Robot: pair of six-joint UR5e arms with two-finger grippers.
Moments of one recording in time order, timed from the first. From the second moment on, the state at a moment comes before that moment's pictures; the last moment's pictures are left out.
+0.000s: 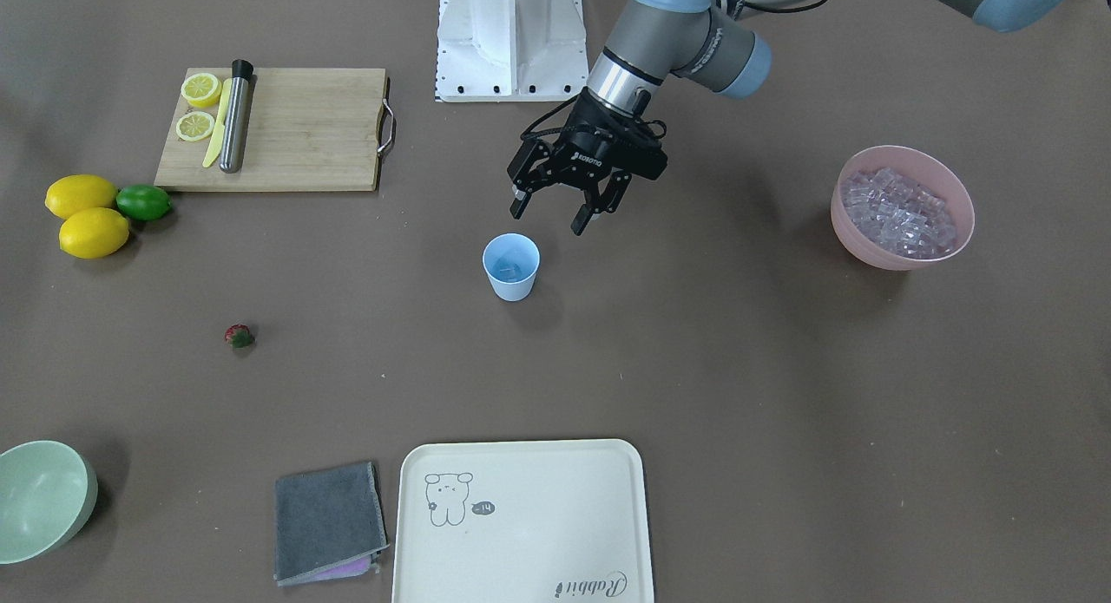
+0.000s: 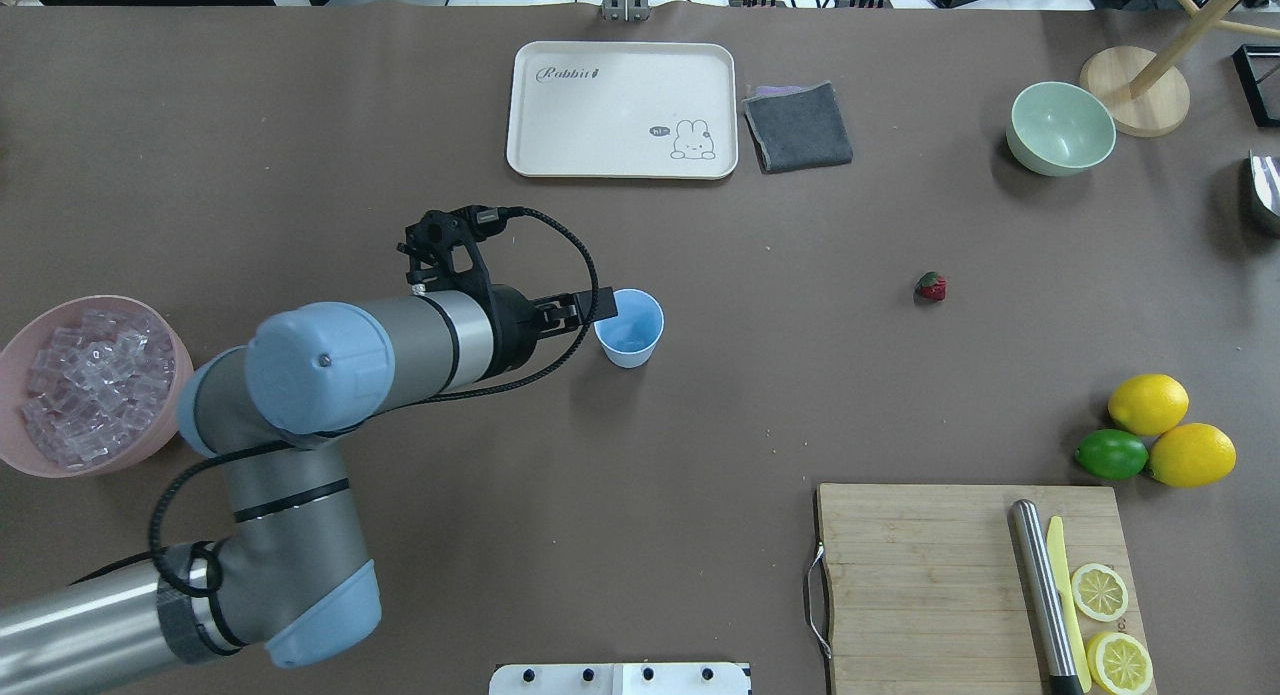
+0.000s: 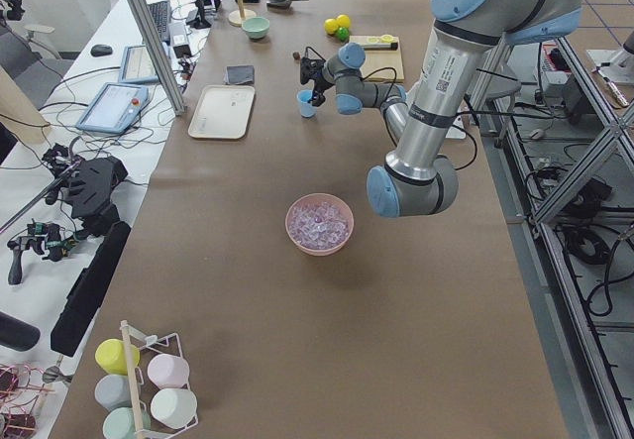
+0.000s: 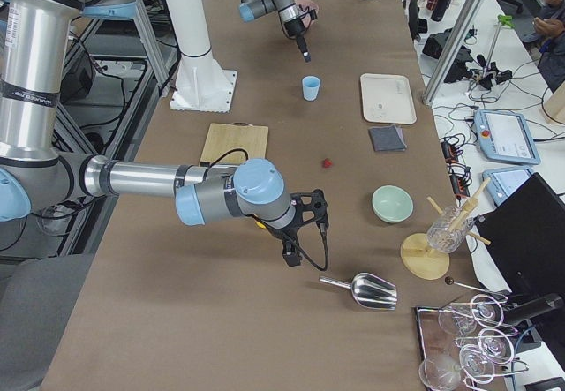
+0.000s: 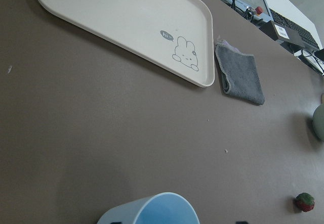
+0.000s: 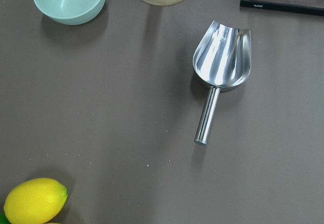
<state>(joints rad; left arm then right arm) -0.45 -2.07 -1.83 -2.13 -1.55 -1.44 1.67 -1.84 1.83 -1.29 2.41 -0.01</state>
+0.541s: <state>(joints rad) -0.63 -1.88 -2.06 -1.77 -1.77 -1.06 1.67 -1.84 1.83 -1.29 2.41 -0.01</state>
